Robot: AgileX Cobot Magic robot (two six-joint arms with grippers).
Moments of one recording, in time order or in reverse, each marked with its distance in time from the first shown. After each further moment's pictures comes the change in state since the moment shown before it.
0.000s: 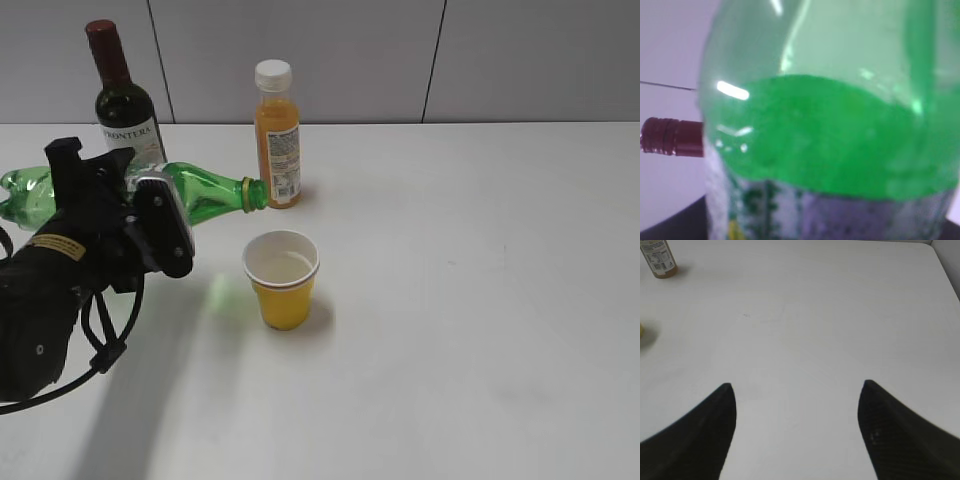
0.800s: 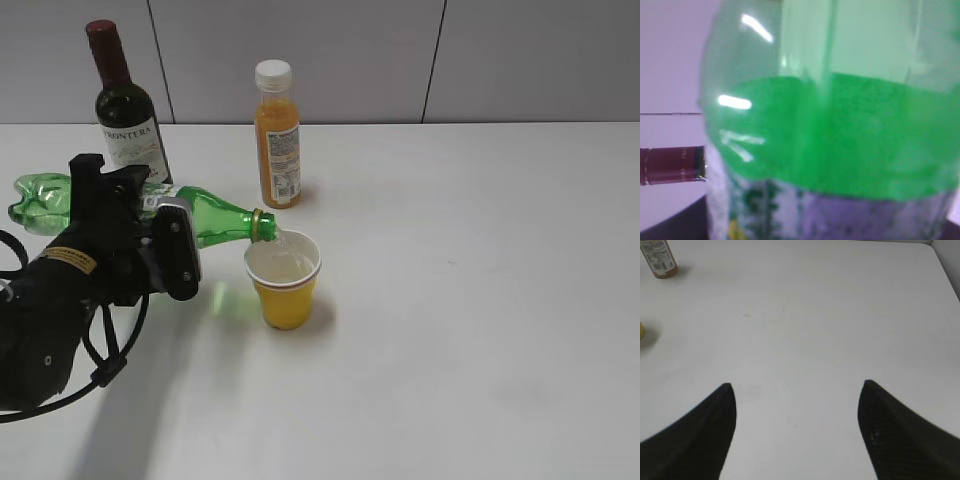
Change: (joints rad) left arm 0.000 0.061 -0.006 0.036 0.000 0.096; right arm 0.000 0.000 0.000 0.000 0.000 0.000
